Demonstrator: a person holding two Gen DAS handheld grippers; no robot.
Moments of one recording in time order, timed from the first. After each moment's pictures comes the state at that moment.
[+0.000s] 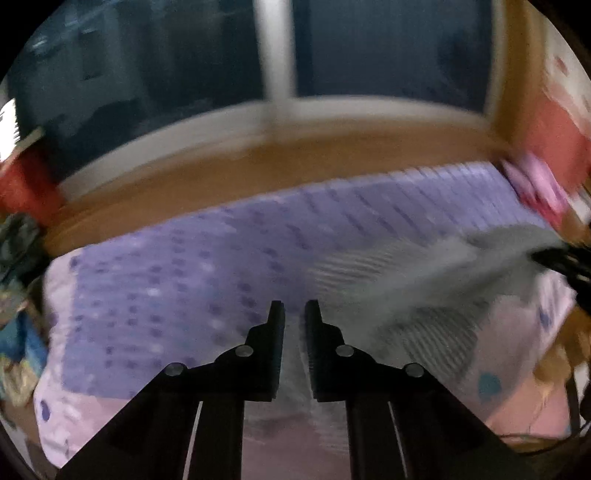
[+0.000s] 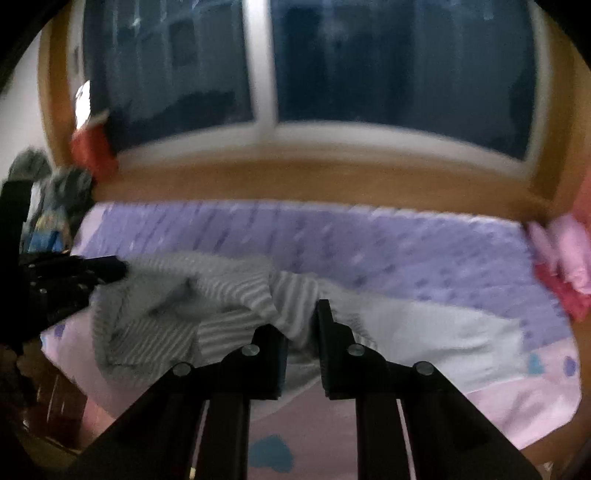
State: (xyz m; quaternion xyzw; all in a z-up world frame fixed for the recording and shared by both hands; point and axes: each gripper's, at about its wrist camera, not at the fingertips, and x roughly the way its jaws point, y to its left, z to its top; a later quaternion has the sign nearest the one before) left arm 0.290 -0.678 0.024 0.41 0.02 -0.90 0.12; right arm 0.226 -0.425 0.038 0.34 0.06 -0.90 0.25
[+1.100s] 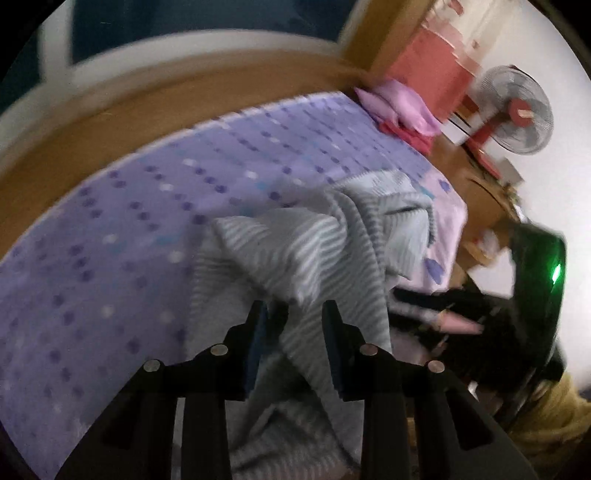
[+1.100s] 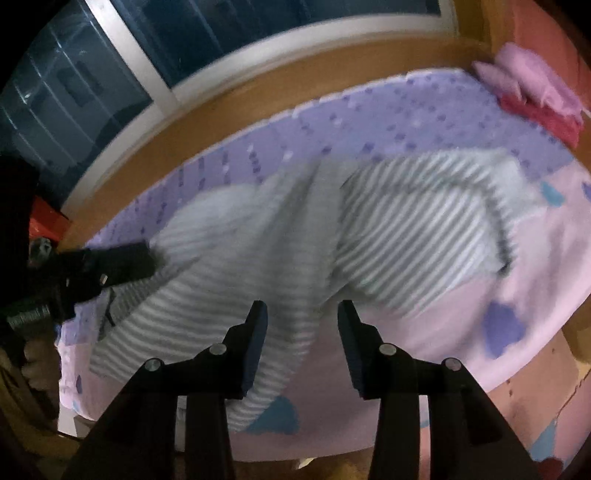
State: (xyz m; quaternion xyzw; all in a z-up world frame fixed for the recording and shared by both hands) left arm 0.180 -0.583 -0.015 0.53 0.03 -0.80 -0.27; right arm 0.227 -0.415 -0.057 0.52 -0.09 -0.84 0.14
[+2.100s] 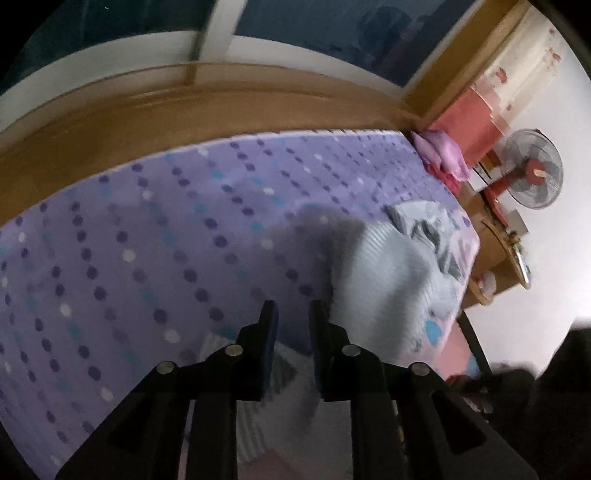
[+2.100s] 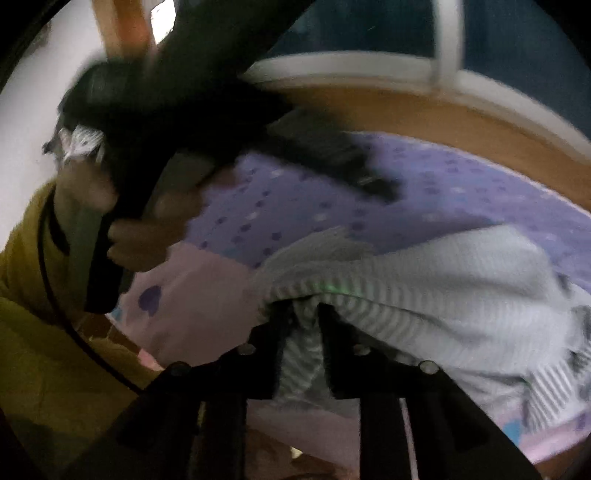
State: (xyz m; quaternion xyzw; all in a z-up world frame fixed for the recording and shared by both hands) left arm 0.233 -0.761 -0.010 0.52 0.11 -0.82 -0.22; right arm 0.328 -0.630 0.003 0.44 0.12 -0.82 0.35
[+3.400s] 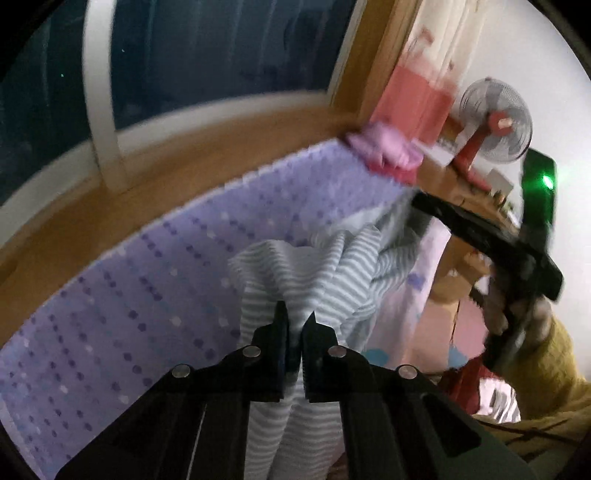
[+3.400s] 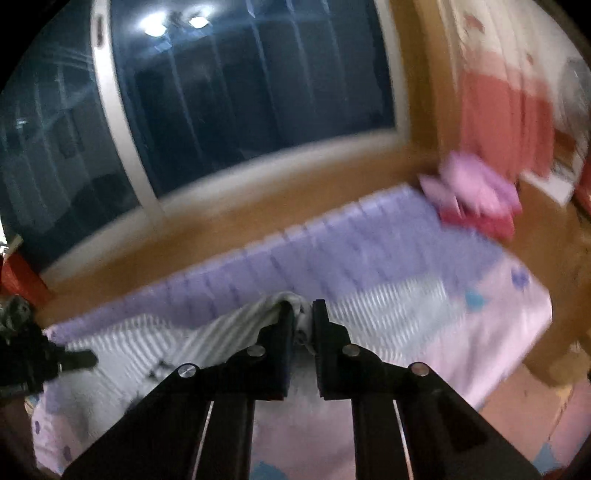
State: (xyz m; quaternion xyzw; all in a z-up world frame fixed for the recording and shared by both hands) left arm 0.255 -0.642 0.074 0.44 0.01 -0.86 -0.26; right arm 0.221 -0.399 0.068 0.31 -0.07 -0.95 0.07
